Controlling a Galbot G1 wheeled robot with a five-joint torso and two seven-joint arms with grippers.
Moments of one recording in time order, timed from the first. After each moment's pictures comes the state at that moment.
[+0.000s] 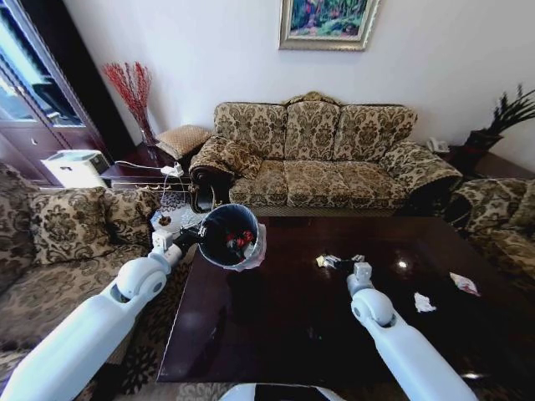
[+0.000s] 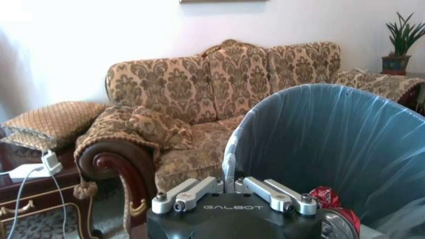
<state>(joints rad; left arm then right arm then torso) 1.18 -0.71 -0.43 -2.06 -0.74 0.35 -0.12 -1.12 1.05 0.26 1.62 0.48 -0.25 0.32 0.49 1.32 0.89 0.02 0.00</state>
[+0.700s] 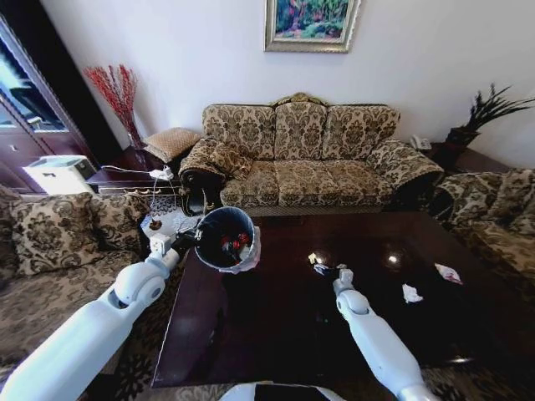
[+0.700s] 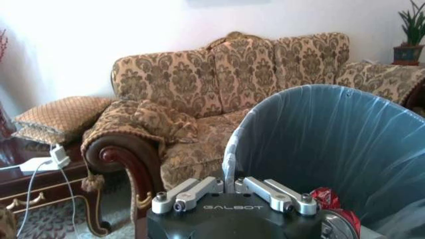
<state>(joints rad) 1.24 -0.71 -0.47 -2.07 -0.73 0.36 -0.18 -0.88 1.24 0.22 1.08 0.41 0.00 -0.02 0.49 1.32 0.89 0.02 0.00</state>
